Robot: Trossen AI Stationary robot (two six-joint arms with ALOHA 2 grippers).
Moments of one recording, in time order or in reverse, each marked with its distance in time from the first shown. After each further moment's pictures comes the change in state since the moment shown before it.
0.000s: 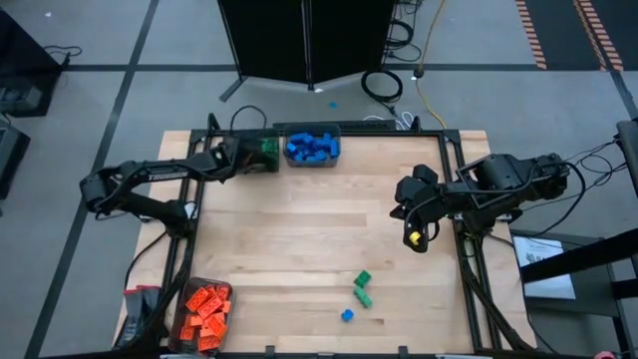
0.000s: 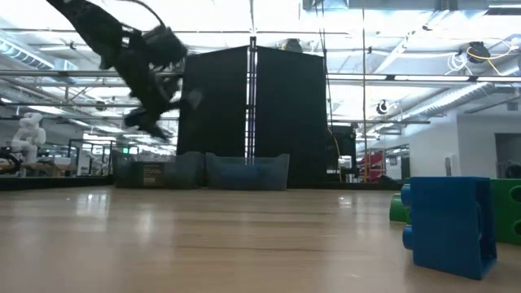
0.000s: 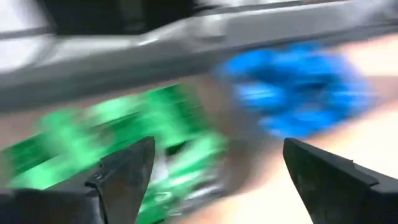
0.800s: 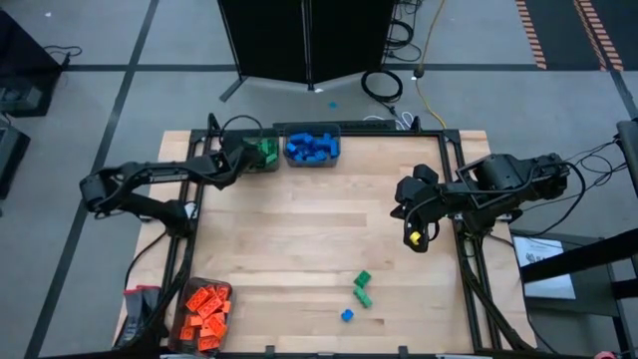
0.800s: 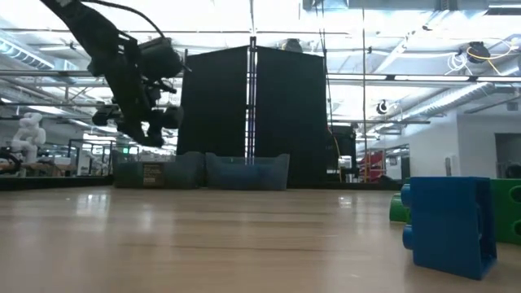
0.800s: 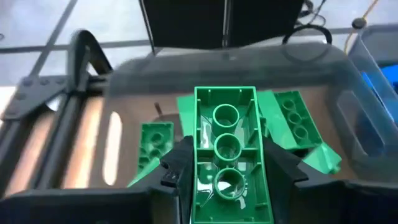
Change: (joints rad) left arm -0.011 -0.005 -0.047 -0.134 -0.336 -0.172; right arm 0.000 0.000 0.000 -0.008 0.000 -0.001
